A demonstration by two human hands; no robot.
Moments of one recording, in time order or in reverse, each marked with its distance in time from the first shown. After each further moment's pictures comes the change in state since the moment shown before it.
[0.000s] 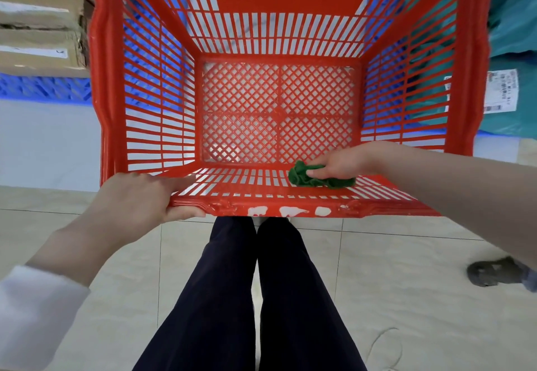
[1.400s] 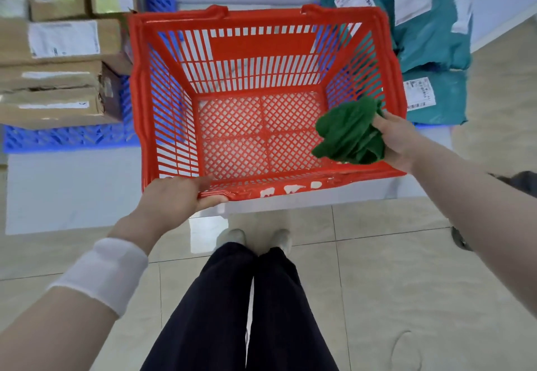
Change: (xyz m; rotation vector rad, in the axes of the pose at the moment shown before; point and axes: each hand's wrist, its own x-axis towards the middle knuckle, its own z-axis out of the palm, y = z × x) left_hand 0.004 0.011 -0.019 -0.116 -0.274 -0.149; right_hand -0.109 0.024 0.039 1.445 0.850 -0.362
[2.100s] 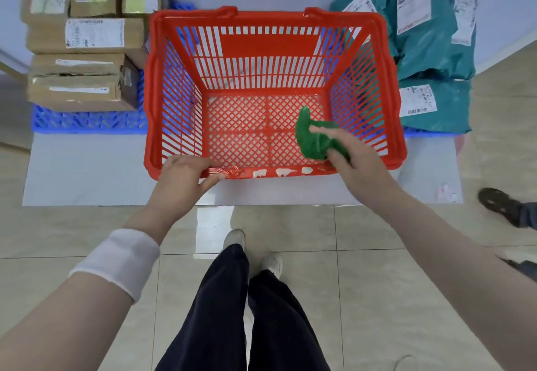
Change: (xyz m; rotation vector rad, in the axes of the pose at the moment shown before) left_hand -0.024 0.030 0.016 -0.317 0.357 -0.020; right_hand -0.081 0.038 0.038 -0.770 -0.114 -0.733
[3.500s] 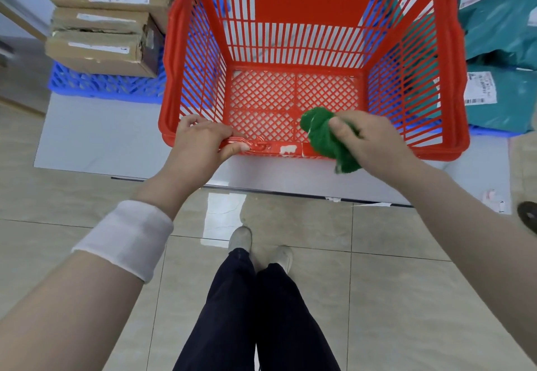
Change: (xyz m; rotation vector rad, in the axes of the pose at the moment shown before) left_hand 0.004 -0.002 0.014 0.051 0.232 0.066; right_hand 0.029 0.013 0.035 -0.229 -0.093 -0.040
